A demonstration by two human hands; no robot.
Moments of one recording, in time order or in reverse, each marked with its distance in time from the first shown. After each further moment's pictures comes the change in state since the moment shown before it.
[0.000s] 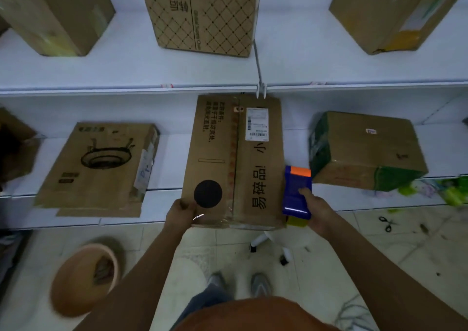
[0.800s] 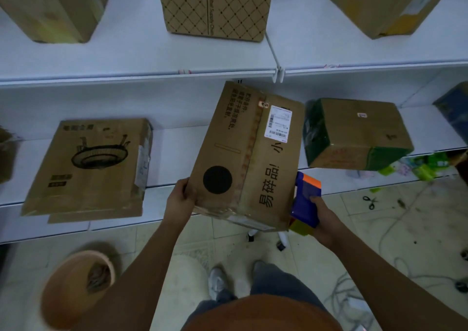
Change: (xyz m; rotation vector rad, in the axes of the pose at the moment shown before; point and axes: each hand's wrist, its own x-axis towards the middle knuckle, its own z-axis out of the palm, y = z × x) left_hand 0.017 -0.013 -0.041 -0.078 -0.090 0.402; right_hand -0.038 0.068 0.009 0.331 0.007 -0.008
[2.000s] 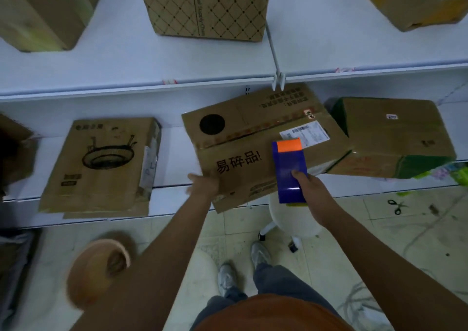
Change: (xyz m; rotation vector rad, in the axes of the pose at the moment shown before) left_hand 0.060 0.067 0.063 0.032 0.027 -0.617; right_hand 0.030 -0.067 0.065 -0.472 -0.162 -0.216
